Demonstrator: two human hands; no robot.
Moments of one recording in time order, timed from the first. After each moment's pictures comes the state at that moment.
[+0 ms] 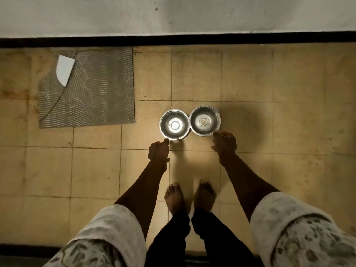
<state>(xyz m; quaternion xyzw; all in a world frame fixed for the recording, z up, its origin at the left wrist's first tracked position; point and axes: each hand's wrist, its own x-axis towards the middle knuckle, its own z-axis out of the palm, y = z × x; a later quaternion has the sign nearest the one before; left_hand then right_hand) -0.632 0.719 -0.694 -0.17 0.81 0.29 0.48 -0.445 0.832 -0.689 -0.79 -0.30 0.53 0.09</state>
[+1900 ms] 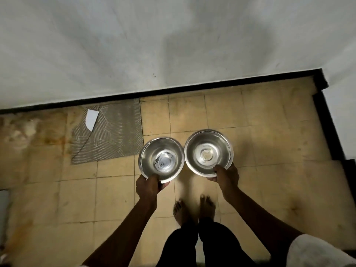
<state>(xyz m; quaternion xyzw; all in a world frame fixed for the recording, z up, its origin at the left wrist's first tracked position) -0.607 0.671 -0.414 -0.14 0.79 0.44 0.41 -0.389 0.769 -0.454 -0.71 -0.22 0.60 0.28</state>
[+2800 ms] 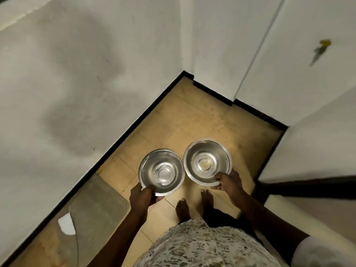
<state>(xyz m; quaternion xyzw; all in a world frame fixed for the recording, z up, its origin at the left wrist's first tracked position) -0.570 0.655 -0.201 0.29 0.71 0.23 0.60 -0.285 0.560 -0.229 -0.76 0.01 0.47 0.45</state>
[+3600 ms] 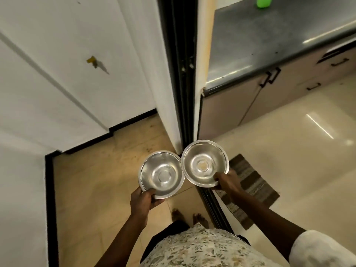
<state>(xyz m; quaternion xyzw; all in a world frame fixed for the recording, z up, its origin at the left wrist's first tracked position) -0.306 0.505 -0.195 0.60 0.44 -0.10 0.66 -0.244 0.209 -0.201 -0.72 0.31 0.21 0.59</state>
